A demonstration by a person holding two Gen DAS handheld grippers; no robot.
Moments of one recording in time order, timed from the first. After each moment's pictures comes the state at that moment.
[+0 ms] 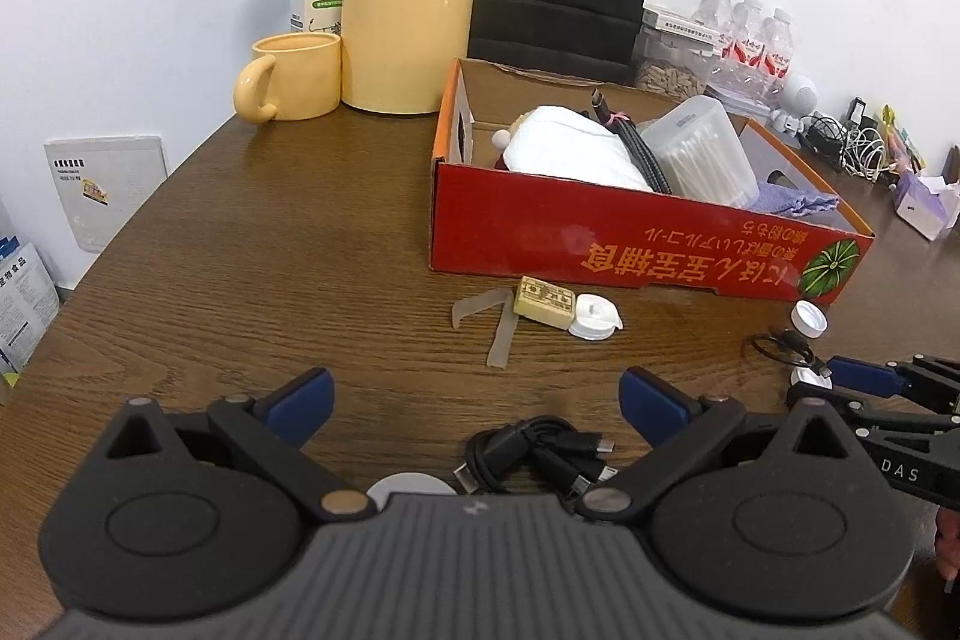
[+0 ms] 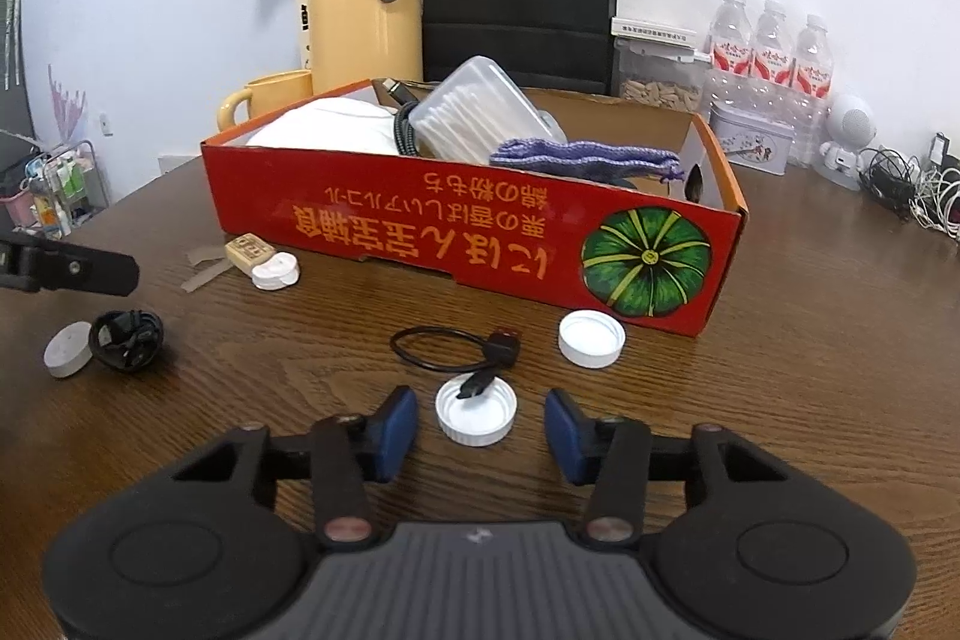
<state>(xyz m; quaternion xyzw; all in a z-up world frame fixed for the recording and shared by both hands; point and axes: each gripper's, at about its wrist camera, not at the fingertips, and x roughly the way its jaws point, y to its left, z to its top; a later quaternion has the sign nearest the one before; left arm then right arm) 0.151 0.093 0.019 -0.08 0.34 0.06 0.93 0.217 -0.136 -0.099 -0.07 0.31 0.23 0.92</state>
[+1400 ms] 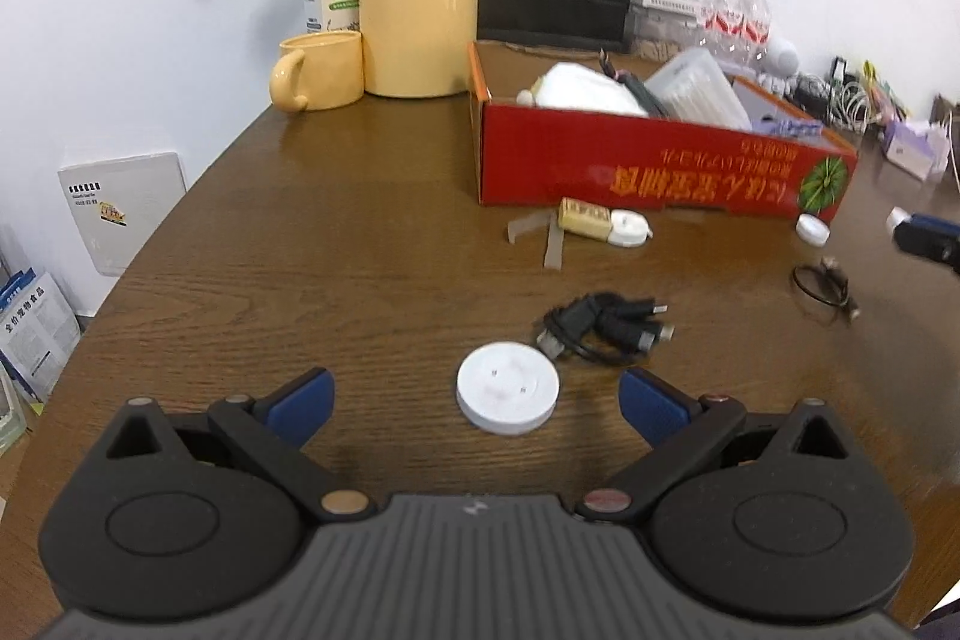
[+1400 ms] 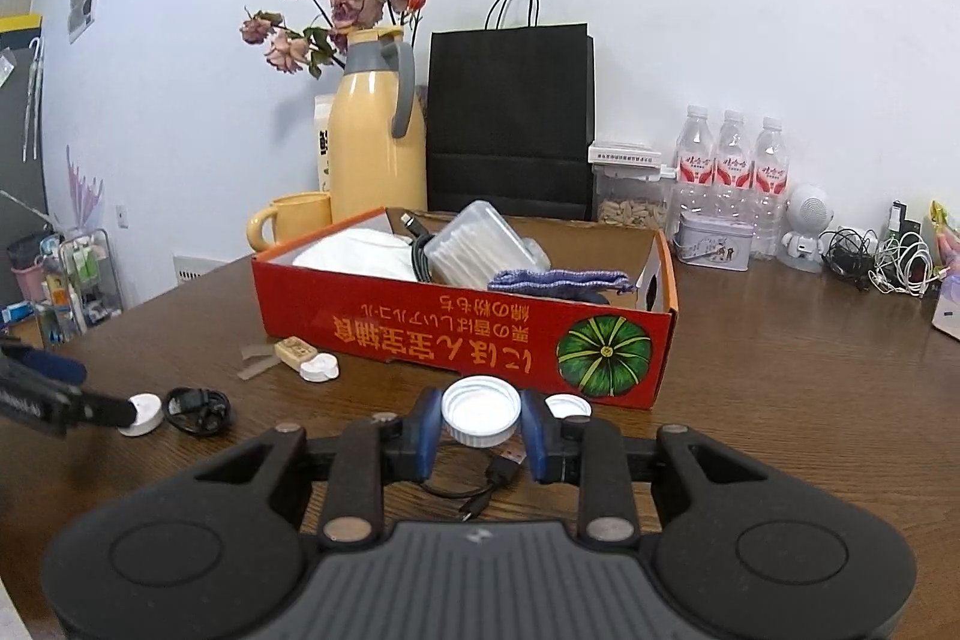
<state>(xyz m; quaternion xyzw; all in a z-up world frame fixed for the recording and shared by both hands) 0.091 0.110 -0.001 -0.03 0.33 0.05 0.94 0.155 -0.166 -0.063 -0.04 0.19 0.23 0.95</state>
